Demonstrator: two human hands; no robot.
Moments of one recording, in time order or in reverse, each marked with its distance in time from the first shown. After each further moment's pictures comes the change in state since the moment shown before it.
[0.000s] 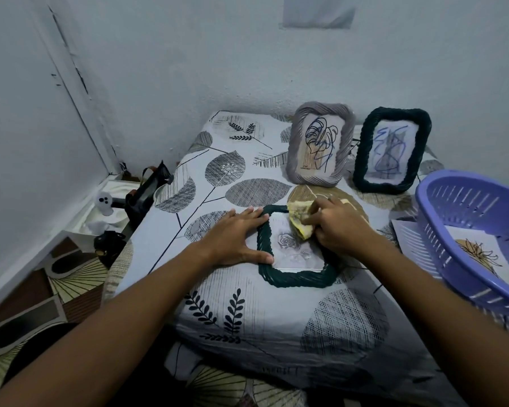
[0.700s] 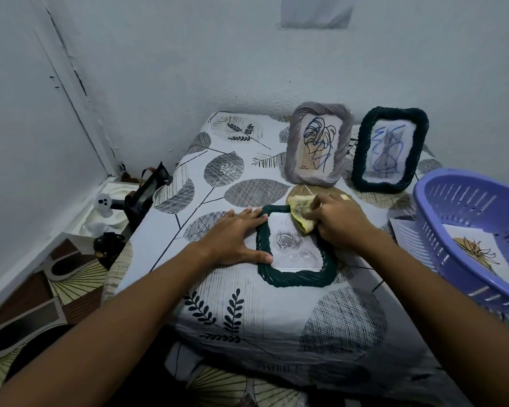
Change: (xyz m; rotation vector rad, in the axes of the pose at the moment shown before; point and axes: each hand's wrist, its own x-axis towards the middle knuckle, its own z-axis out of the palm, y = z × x) left_hand 0.000 0.001 -0.002 0.002 -0.014 -0.004; right_hand 0.008 0.011 0.003 -0.026 0.045 0.015
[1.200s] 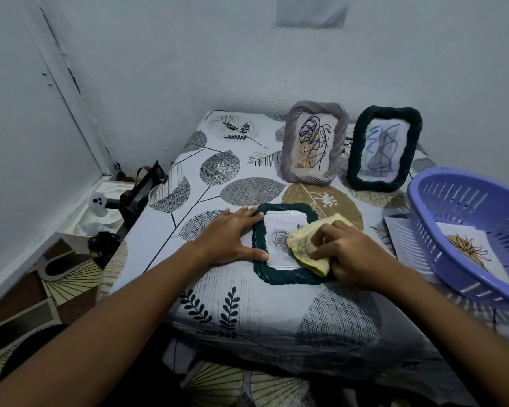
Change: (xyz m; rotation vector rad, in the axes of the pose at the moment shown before) left_hand 0.000 -0.002 0.002 0.011 0.022 -0.002; right_hand -0.067 -0.002 0.002 0.166 0.049 -0.258
